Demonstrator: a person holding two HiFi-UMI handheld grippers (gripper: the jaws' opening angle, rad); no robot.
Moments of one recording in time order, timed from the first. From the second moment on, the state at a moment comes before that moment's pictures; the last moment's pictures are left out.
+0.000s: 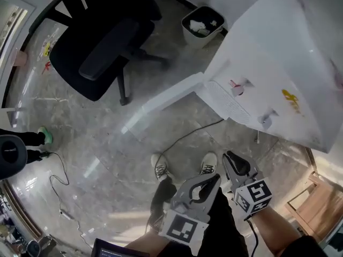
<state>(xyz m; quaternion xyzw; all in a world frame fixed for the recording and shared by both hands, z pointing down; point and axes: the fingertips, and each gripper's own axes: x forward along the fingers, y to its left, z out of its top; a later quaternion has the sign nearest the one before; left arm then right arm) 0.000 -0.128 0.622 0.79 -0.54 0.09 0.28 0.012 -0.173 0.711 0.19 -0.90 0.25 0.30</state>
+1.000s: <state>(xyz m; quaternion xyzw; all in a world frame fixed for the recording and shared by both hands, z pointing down) -0.053 -0.214 0.849 0.87 -0.45 0.04 0.20 -0.001 -0.394 1.137 0.43 -0.80 0.28 0.30</state>
